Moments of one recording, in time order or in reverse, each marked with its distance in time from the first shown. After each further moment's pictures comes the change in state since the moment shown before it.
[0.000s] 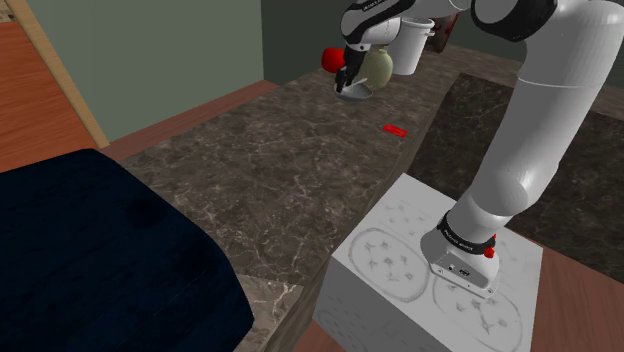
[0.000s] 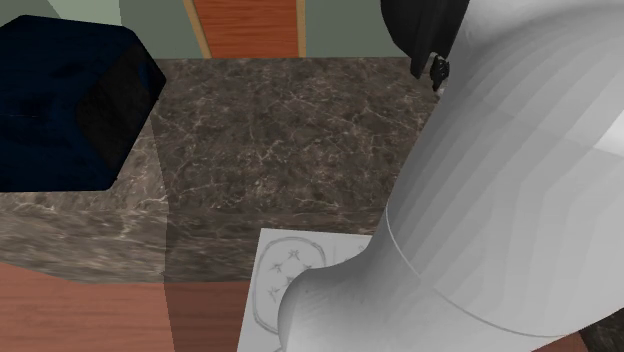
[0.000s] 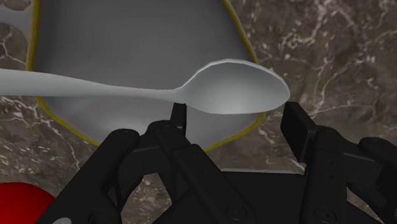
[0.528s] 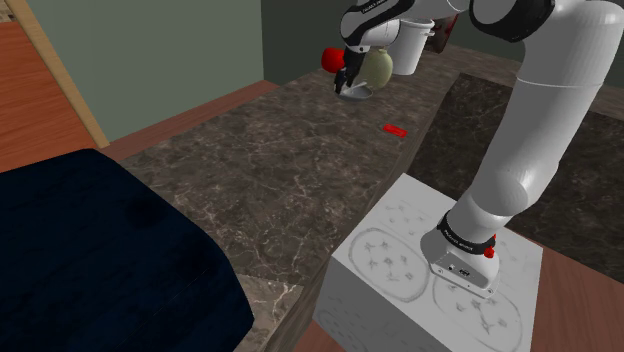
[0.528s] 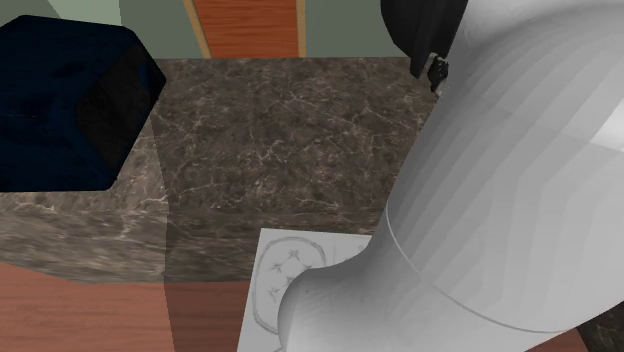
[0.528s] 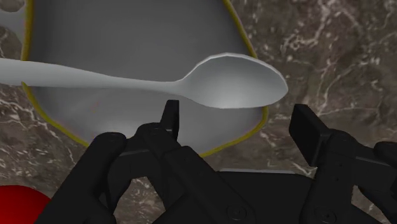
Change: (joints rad) arm -0.001 0.008 0.001 -0.003 0.003 0.012 -0.002
